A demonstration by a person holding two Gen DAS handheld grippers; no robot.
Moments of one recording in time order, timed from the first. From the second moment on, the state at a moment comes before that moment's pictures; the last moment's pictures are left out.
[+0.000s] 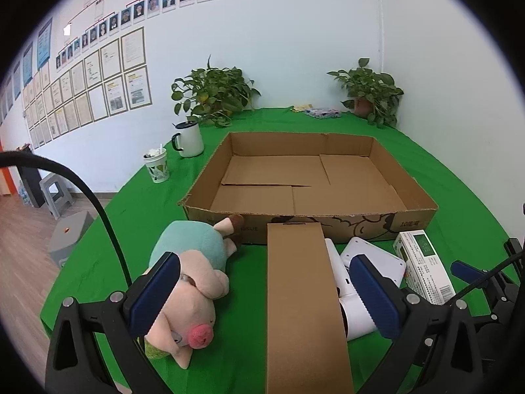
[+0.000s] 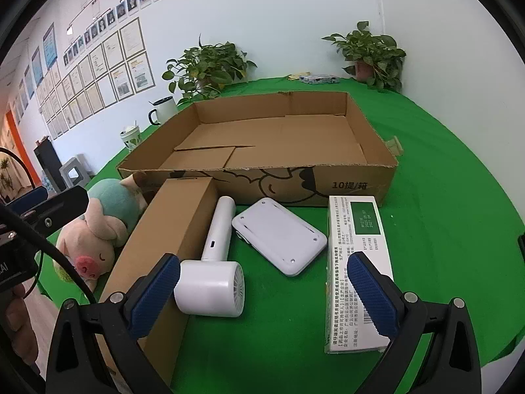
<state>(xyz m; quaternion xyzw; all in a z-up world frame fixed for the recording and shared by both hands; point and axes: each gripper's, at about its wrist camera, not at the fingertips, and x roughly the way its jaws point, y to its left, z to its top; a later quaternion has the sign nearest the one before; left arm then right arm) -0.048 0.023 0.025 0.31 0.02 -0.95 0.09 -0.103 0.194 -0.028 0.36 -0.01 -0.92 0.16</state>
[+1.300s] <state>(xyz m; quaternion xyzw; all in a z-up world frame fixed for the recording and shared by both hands) -0.067 -0.045 0.001 0.31 0.06 -0.95 0.03 -0.103 0.134 -0.011 0.39 0.07 -0.91 0.11</state>
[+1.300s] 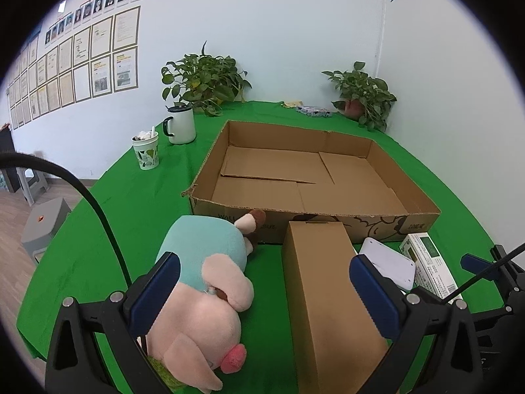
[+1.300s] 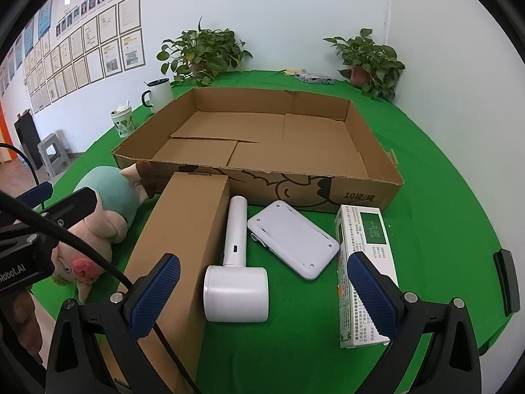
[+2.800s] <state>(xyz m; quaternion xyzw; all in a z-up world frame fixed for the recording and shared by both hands) -0.087 -0.061 -0.010 0.38 0.03 -0.92 0.06 -0.130 0.154 -0.015 0.41 0.01 -0.90 0.15</state>
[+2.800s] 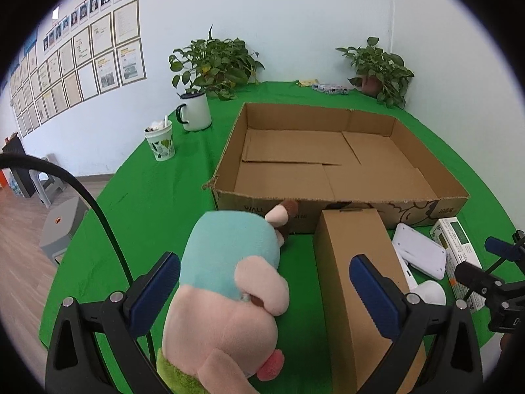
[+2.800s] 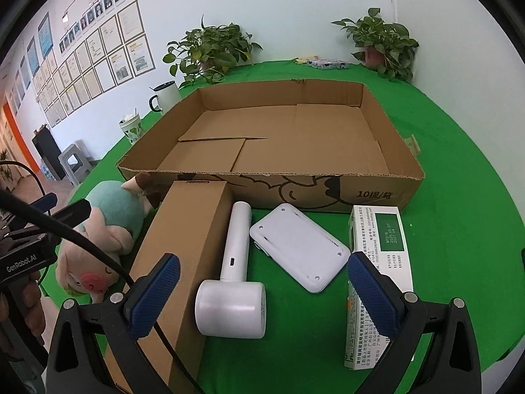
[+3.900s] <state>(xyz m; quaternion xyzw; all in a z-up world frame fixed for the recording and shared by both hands) -0.050 -0.151 -0.070 0.42 0.17 -0.89 -0.07 -0.171 -0.038 -0.039 0.53 0.03 -0.76 0.38</state>
